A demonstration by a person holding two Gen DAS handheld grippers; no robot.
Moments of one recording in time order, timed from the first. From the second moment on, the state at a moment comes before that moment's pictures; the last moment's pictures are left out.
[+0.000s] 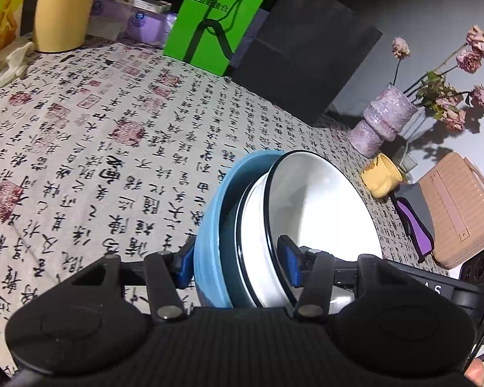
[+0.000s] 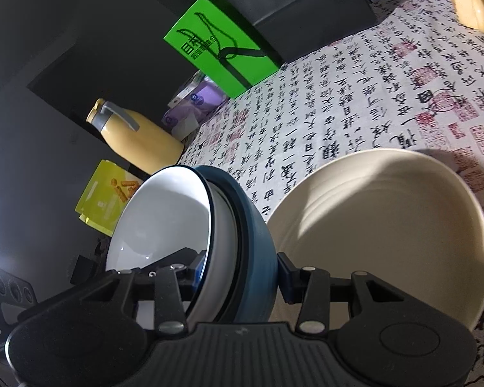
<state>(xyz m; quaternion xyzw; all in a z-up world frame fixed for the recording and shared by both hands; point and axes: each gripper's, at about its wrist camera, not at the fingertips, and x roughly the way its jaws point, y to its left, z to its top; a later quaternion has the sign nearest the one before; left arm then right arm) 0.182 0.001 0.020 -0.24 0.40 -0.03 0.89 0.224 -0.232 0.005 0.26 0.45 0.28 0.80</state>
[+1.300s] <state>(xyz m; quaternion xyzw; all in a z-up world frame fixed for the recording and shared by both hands) 0.214 -0.075 0.002 -0.20 0.44 -0.07 0.87 0.225 -0.312 -0.023 0.31 0.45 0.23 0.80</state>
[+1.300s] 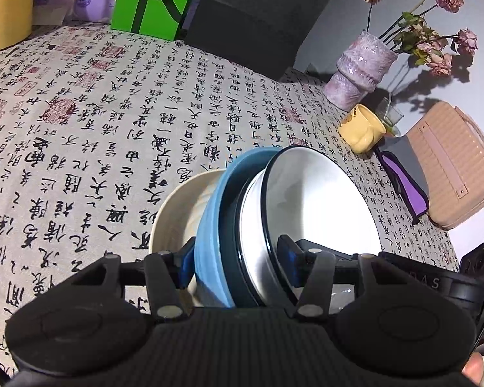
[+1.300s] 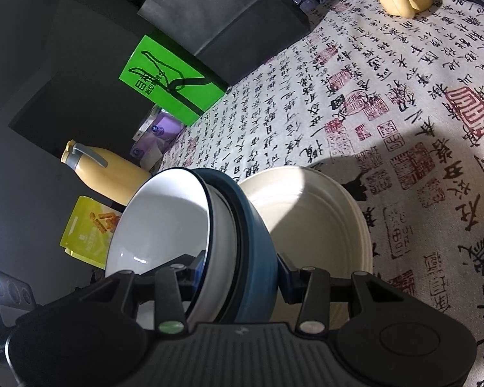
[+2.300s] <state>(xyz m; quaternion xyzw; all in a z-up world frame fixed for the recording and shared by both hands) 0.224 -0.077 -0.017 -0.20 0.46 -0.08 0.86 0.229 -0.313 -0.034 0.29 0.45 0.21 0.82</state>
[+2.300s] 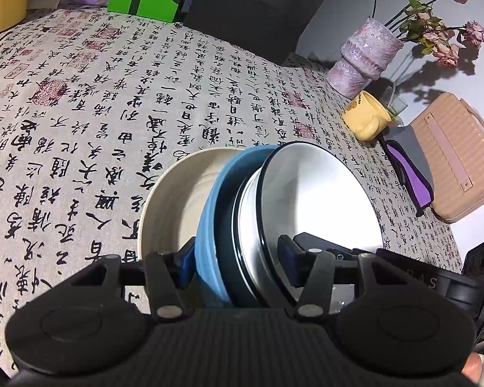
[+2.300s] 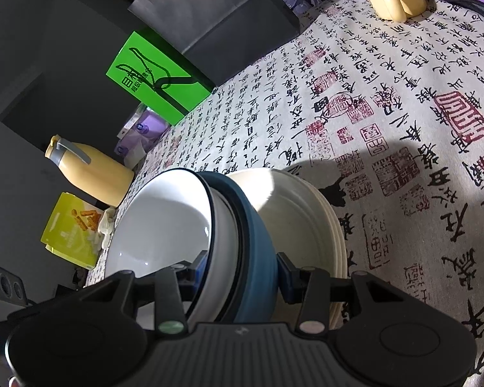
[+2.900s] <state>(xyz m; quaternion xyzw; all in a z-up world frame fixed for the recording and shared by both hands) 0.210 -0.068 -0.003 -0.21 0.42 -0.08 0.88 0.221 -0.318 -0.026 0.28 0.42 0.22 0.83</state>
